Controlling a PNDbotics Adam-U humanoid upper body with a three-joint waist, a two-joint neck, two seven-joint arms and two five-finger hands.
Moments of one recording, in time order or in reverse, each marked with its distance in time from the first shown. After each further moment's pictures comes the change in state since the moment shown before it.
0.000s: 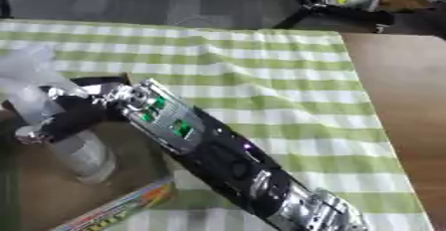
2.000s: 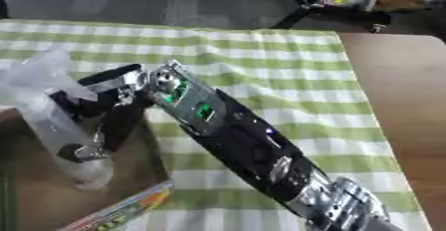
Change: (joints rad) left arm 0.007 -0.008 -0.003 0.000 -0.007 0.008 -0.020; right arm -0.031 -0.068 -0.020 0.038 0.037 -0.161 0.303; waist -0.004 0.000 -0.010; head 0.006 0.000
